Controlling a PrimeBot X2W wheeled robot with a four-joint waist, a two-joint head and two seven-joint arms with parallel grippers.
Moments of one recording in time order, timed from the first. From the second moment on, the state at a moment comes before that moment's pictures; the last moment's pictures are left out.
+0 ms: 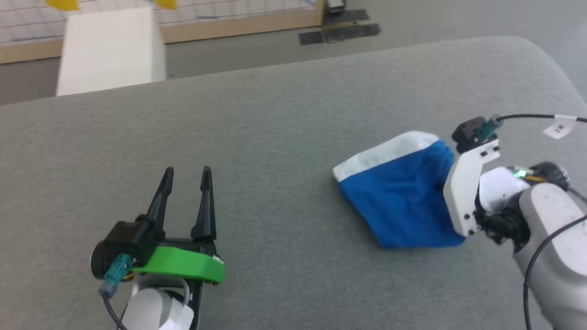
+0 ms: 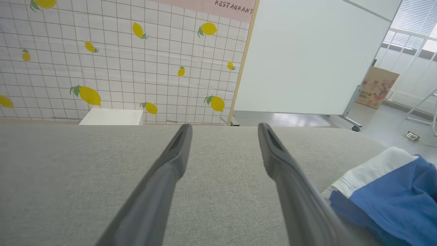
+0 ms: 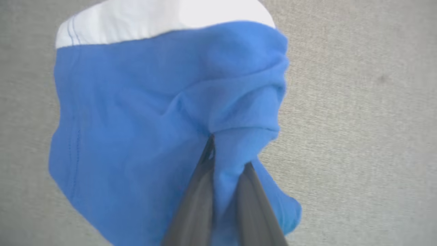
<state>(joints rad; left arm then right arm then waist) -0.10 0.05 -0.08 0.04 -0.24 -0.07 -0.26 -0.53 -0.33 0.30 0.35 0.42 0.13 0.82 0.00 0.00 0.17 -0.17</state>
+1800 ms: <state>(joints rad) -0.10 0.05 -0.12 0.11 -0.24 -0.05 -0.26 -0.56 -0.33 0.05 0.66 0.13 0.13 -0.25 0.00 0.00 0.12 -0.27</state>
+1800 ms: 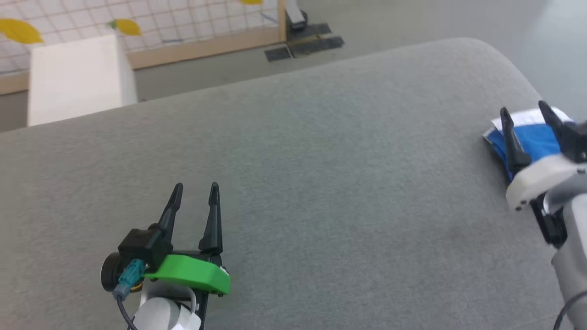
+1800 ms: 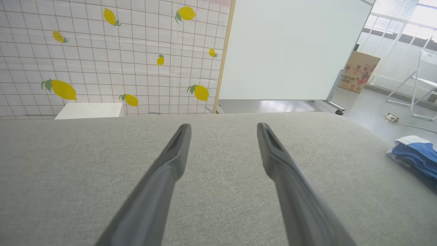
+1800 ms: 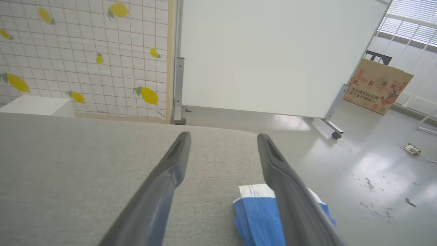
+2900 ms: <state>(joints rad) -0.01 0.05 -0.11 0.14 -0.26 0.00 -0.26 0.06 -0.06 -0.08 0.03 -0.01 0.13 -0.21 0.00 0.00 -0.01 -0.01</state>
